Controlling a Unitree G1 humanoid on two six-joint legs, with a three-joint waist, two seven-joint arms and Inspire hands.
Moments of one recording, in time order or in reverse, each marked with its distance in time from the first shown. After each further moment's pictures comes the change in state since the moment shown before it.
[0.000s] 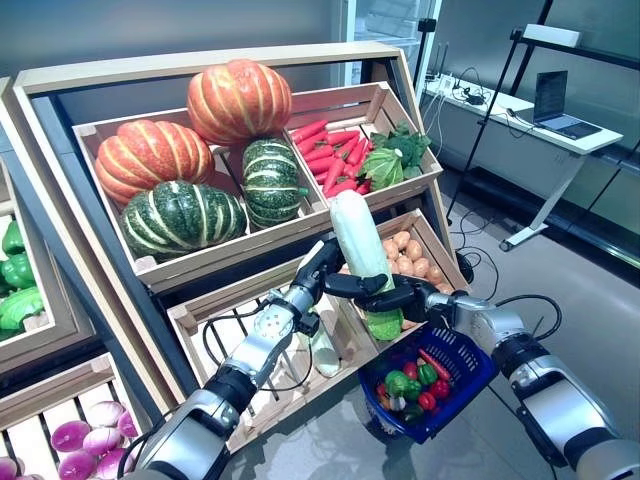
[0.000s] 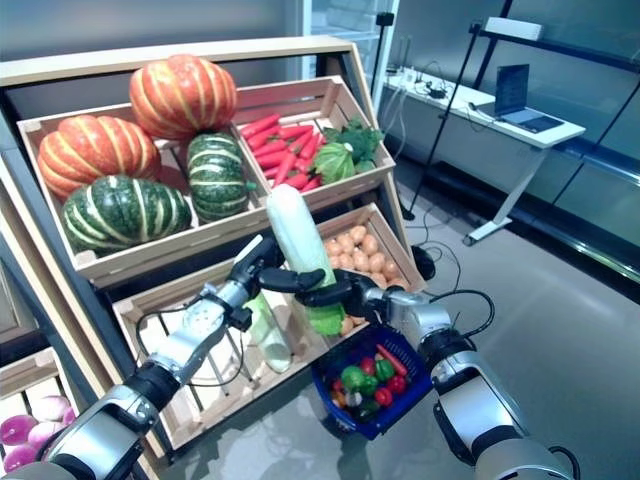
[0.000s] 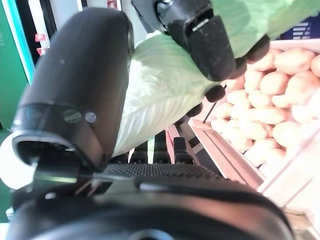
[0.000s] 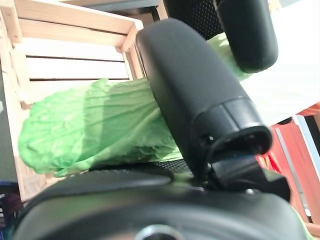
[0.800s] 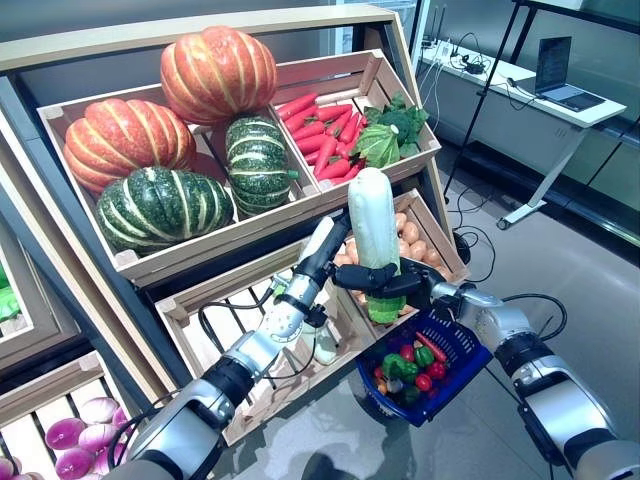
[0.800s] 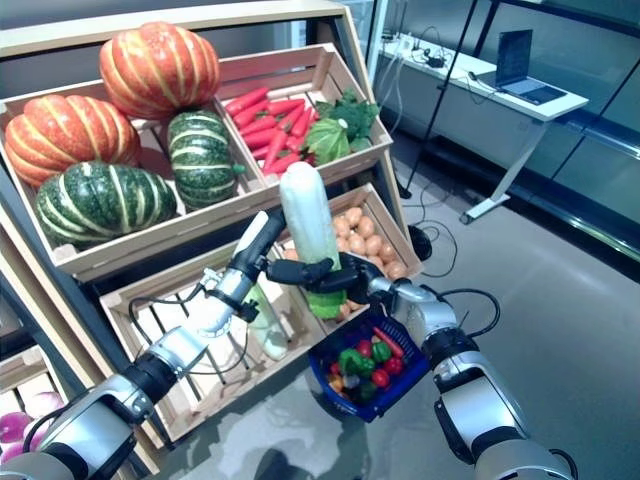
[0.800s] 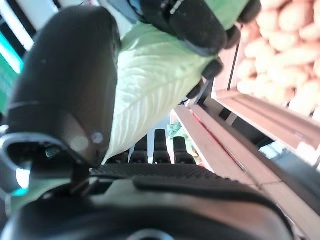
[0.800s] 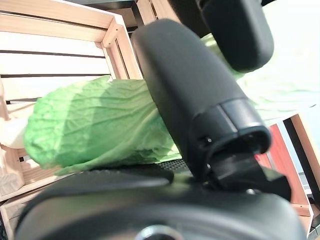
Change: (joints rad) left arm -0.046 0.051 -0.099 -0.048 0.146 -0.107 0.206; right arm 0.002 0.000 -0.069 -0.012 0.008 -0.072 0.026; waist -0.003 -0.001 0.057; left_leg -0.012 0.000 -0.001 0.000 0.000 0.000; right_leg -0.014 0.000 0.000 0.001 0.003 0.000
